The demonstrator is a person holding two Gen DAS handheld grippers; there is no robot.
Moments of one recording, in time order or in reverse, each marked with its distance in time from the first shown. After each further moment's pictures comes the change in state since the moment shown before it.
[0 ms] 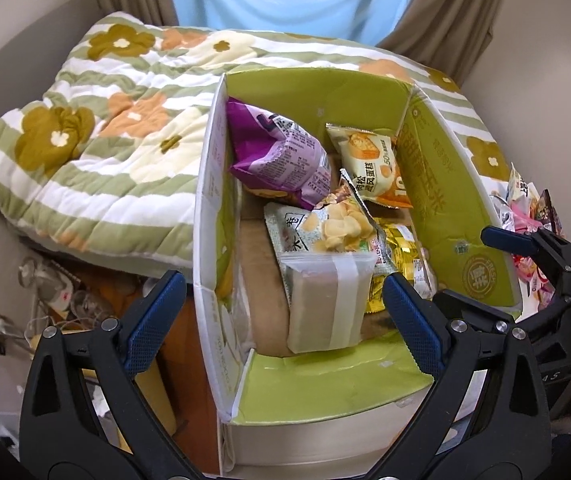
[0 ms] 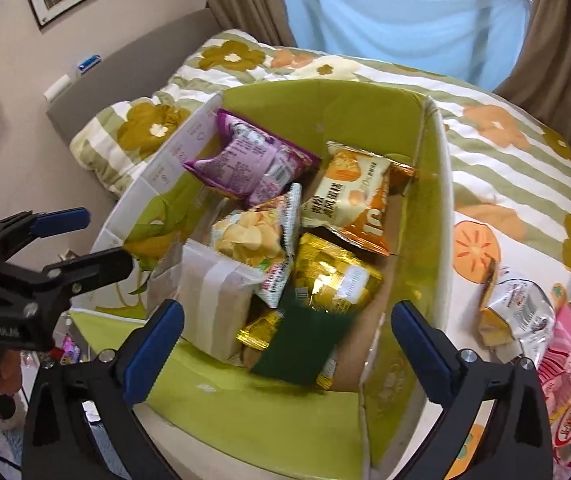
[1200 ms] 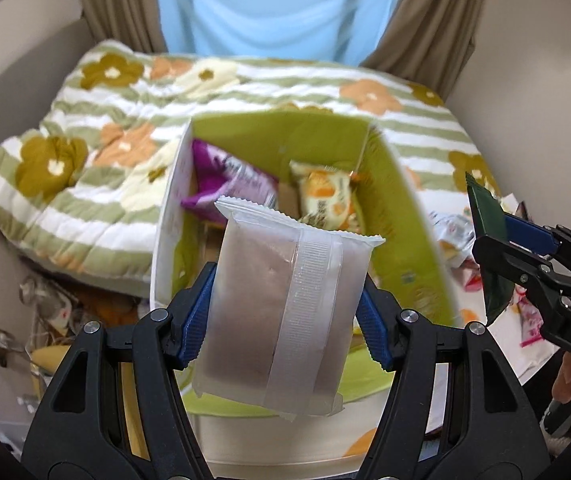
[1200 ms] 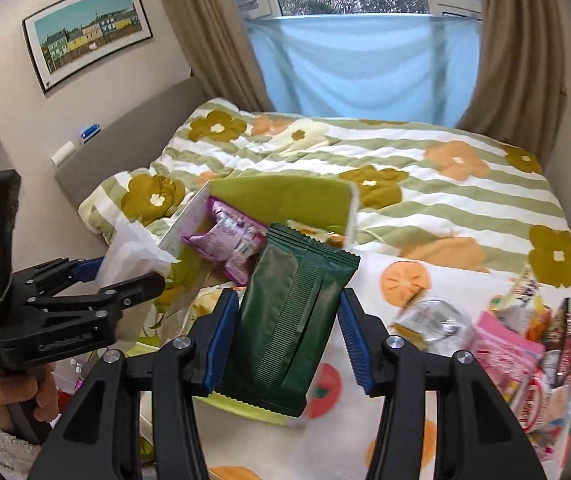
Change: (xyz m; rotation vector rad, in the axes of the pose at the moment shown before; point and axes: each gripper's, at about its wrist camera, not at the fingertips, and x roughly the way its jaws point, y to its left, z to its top) left arm -0.026 -0.044 0.018 0.034 -0.059 -0.020; right arm -0.100 -0.024 0.001 0.077 -0.198 -0.035
